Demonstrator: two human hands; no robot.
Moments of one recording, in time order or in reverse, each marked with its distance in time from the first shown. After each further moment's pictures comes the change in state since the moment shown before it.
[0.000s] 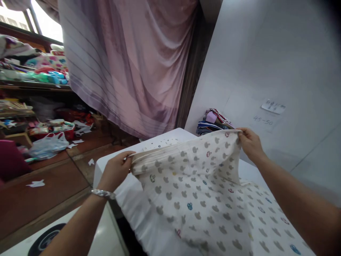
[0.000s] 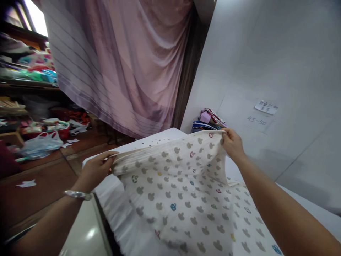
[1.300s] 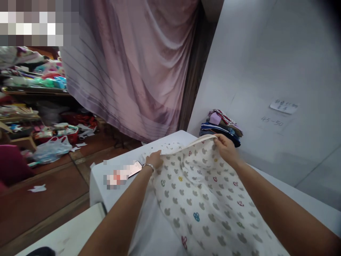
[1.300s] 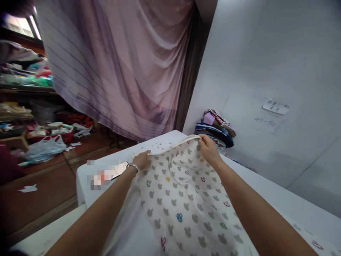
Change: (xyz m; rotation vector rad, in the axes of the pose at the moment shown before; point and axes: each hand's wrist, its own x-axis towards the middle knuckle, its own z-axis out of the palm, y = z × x) left_hand 0.092 0.003 0.158 0.127 -0.270 -0.095; right_hand -0.010 0.004 0.093 0.163 -0.304 -0.076
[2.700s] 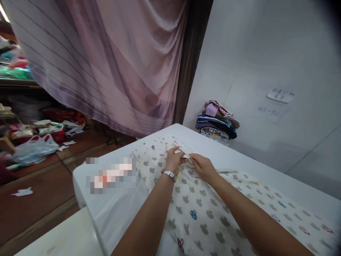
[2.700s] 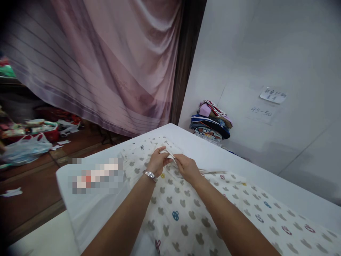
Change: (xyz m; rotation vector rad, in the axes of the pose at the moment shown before) left_hand -0.057 0.117 0.049 -1.383 -0.147 -0.360; right_hand -0.071 0.041 0.074 -0.256 -0.225 -0.246
